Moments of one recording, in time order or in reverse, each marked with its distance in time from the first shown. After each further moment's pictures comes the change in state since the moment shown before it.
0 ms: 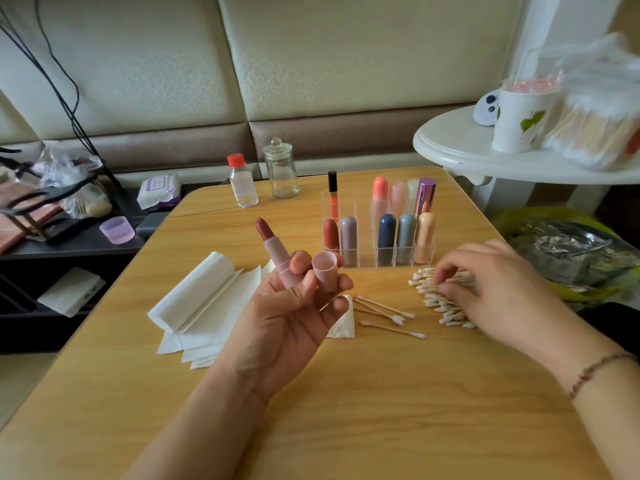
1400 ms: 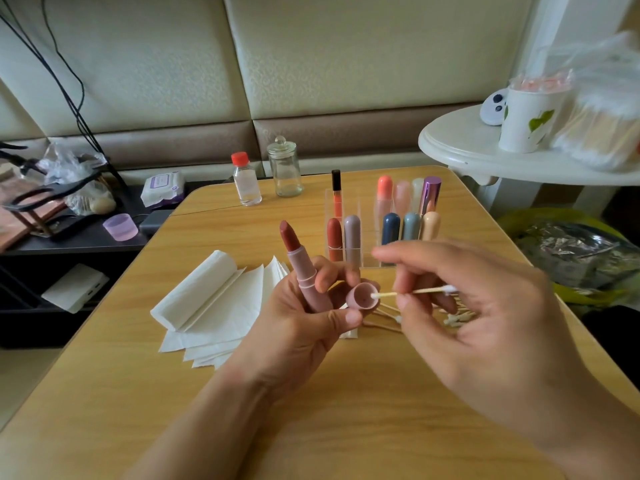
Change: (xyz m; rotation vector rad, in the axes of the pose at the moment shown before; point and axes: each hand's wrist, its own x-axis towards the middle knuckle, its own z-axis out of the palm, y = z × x) left_hand -0.001 -0.011 0.009 0.289 -0.033 0.038; right_hand -0.037 -0.081 -0.023 0.592 0.399 -0.483
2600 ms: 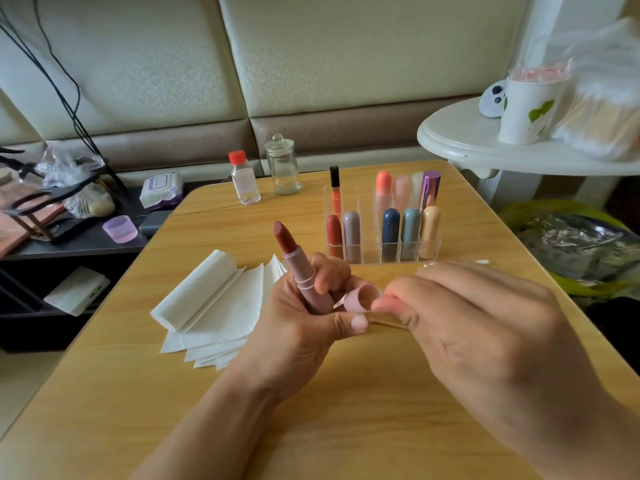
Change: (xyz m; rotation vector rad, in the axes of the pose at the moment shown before) left_hand 0.000 0.000 0.000 0.088 -0.089 0.114; right_hand -0.011 0.003 0.005 -0.489 0.059 -0.307
